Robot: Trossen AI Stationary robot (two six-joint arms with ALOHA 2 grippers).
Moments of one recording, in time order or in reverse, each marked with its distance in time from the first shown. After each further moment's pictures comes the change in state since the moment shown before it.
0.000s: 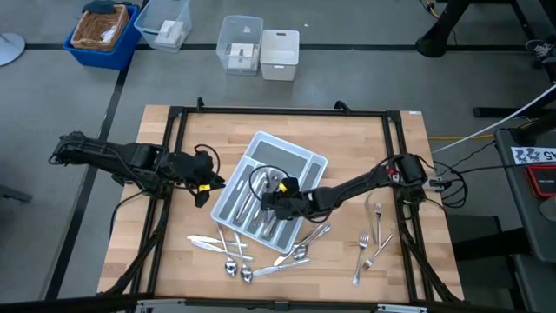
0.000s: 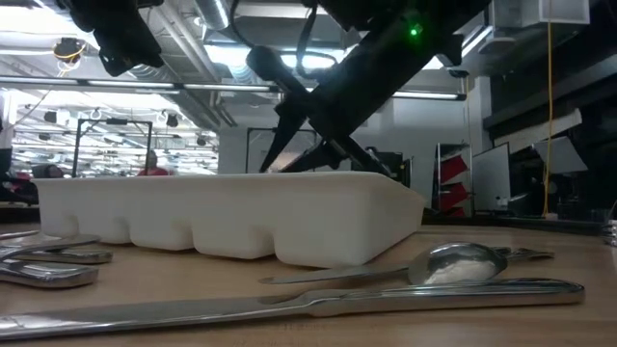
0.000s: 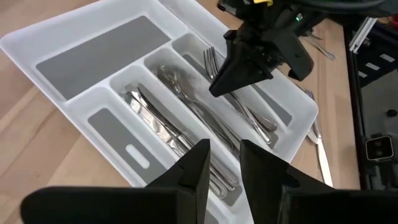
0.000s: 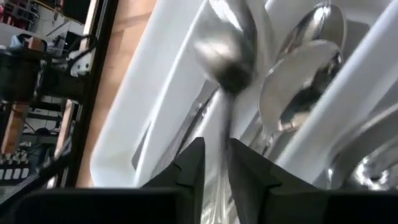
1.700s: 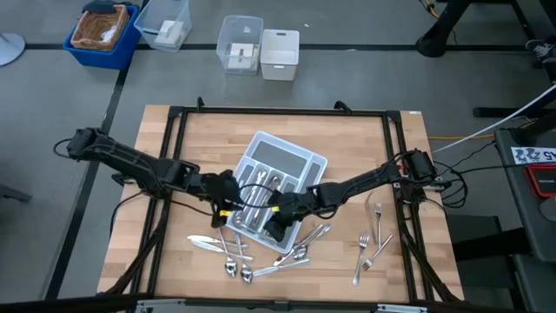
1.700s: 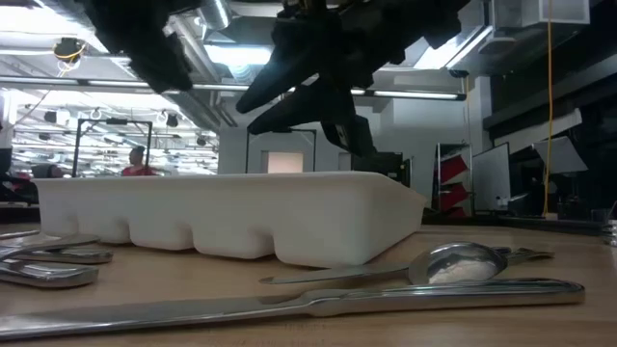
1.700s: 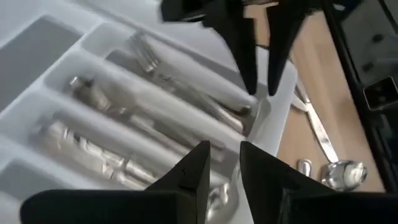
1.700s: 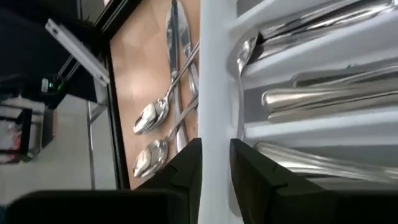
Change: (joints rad) left arm -0.084 0.353 0.000 0.289 0.106 0.217; right arm 0.004 -0.088 0.000 0.030 -0.632 -0.667
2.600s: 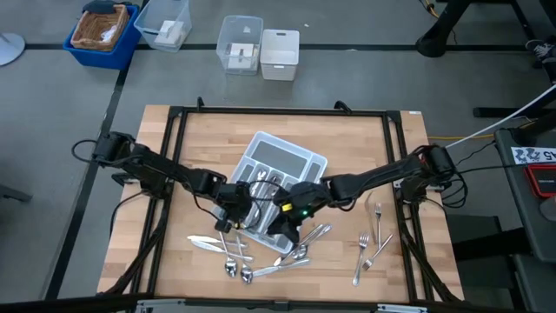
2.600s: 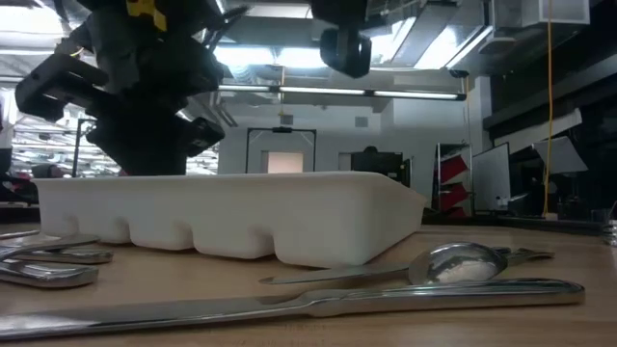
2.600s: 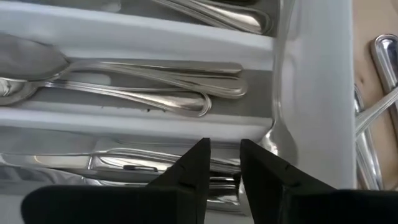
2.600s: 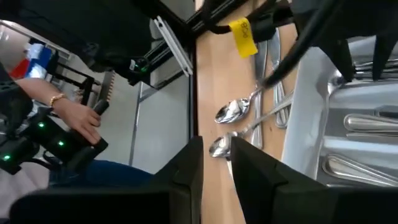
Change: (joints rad) left arm 0.063 0.352 0.000 0.035 0.155 0.435; right arm -0.001 -0.173 0.002 0.003 -0.164 -0.125
